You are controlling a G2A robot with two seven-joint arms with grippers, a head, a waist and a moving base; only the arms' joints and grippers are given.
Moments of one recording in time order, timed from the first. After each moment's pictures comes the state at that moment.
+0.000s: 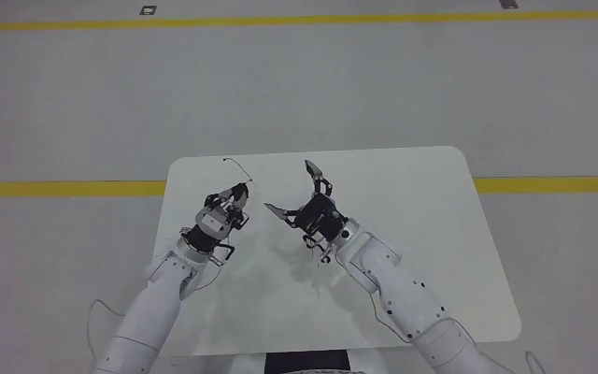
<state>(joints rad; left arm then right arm) 1.52 -1.18 -1.31 -1.49 -1.52 0.25 -0.92 -1.34 -1.31 0.94 -1.64 -1.57 -0.17 -0.28</state>
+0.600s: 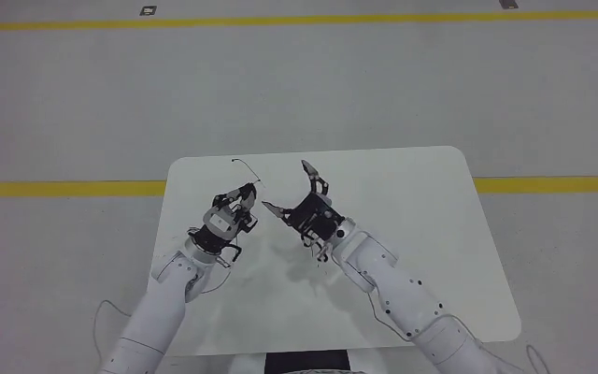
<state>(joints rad) 1.52 -1.19 -1.28 -1.52 -1.57 0.29 -0.86 -1.29 -1.28 0.86 -1.63 -1.57 -0.08 -0.24</state>
